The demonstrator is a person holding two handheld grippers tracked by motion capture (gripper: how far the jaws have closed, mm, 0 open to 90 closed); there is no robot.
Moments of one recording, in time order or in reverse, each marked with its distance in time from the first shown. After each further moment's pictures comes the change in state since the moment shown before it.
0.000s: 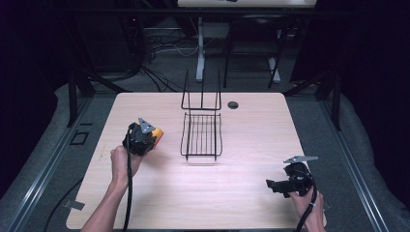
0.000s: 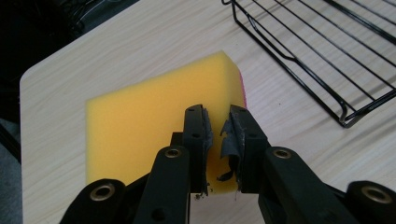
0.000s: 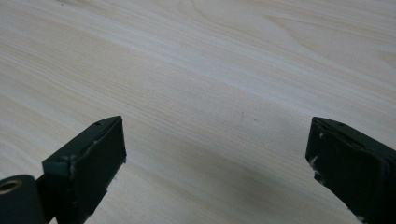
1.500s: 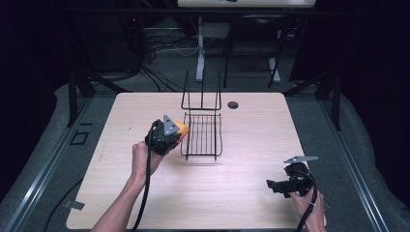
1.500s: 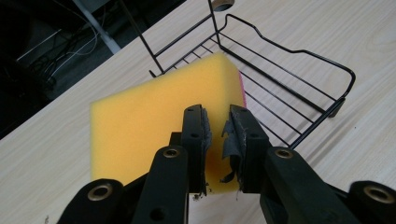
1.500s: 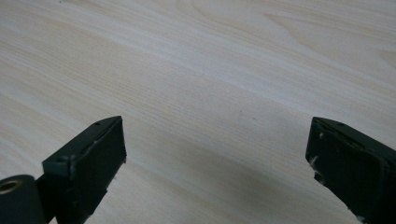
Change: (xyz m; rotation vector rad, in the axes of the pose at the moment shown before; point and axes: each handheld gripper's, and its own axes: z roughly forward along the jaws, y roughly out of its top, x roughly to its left) left arm -0.053 0.042 -0.006 -0.128 -0.118 0.132; right arm -0.001 0.000 0.000 0.006 -0.009 -0.005
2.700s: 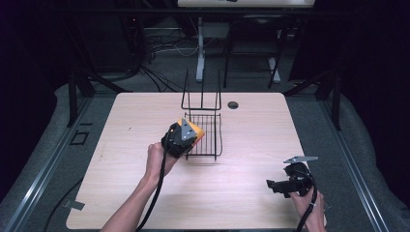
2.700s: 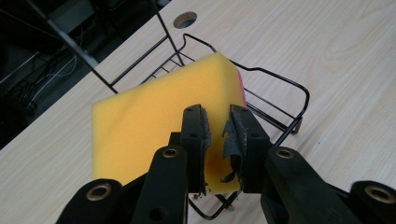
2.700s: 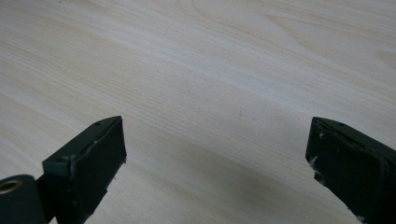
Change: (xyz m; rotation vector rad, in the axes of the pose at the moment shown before) left arm -0.033 0.015 0.020 -0.030 -0.067 0.084; right arm 0.001 0.000 0.000 -0.005 0.002 -0.001
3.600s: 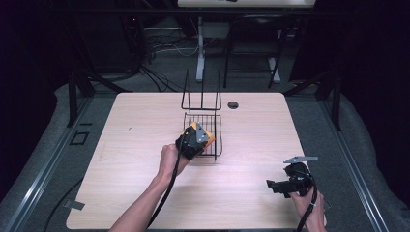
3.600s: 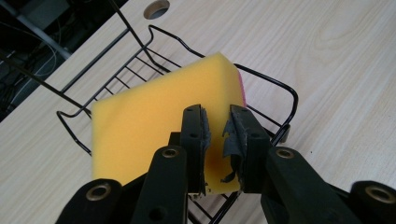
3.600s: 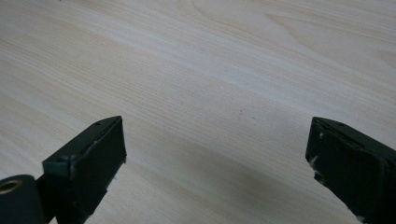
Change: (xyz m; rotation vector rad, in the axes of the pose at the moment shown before) left arm -0.020 0.003 0.044 0.051 -0.048 0.043; right arm 0.000 0.000 0.000 0.003 0.003 -0.003
